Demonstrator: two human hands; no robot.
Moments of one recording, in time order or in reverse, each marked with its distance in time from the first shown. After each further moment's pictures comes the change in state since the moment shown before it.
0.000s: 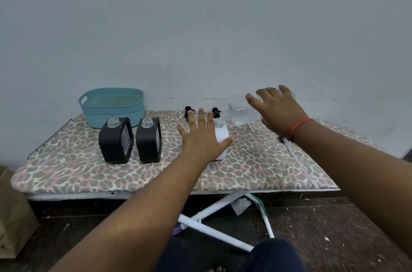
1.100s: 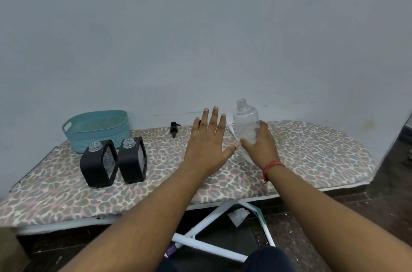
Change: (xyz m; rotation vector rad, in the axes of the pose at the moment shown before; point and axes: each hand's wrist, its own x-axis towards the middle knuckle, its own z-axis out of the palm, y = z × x) left_hand -0.001 0.048 -0.004 0.135 0.329 0.389; right_hand -0.049 -0.050 0.055 1.342 0.236 0.773
